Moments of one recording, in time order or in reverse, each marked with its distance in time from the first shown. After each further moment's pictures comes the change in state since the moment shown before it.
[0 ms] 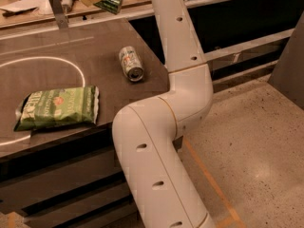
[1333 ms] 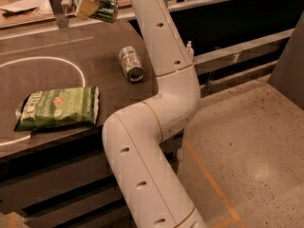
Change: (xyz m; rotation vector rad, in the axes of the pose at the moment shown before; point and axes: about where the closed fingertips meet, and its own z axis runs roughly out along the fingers) arm 0.009 0.030 0.027 -0.035 0.151 -0.065
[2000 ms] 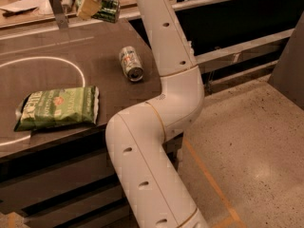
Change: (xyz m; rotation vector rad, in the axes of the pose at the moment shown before) arm 0.001 0.008 -0.015 -0.026 -0.015 -0.012
